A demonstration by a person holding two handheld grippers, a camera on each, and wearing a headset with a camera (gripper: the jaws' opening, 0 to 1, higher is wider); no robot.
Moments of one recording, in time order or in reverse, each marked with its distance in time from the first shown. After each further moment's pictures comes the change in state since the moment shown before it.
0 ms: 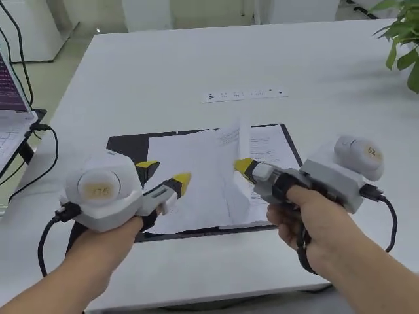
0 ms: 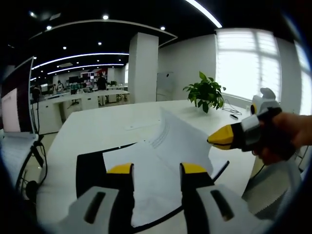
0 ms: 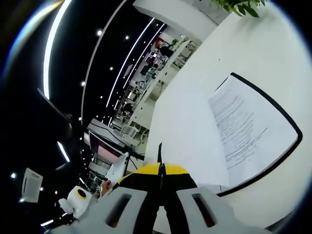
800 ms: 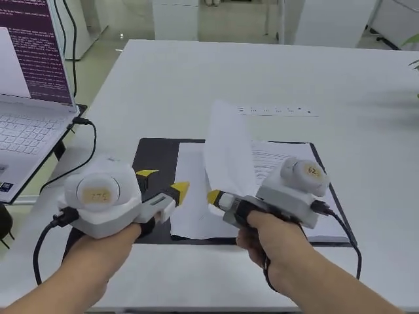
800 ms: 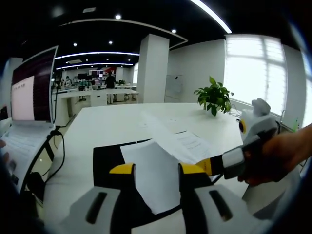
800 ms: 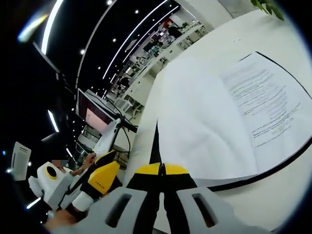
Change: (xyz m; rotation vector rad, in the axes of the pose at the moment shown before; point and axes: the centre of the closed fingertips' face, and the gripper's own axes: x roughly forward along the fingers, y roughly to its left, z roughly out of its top) left arm -0.034 0.049 -0.013 -0.058 -0.015 0.054; right arm 0.075 0.006 -0.091 -0.157 0.197 -0.066
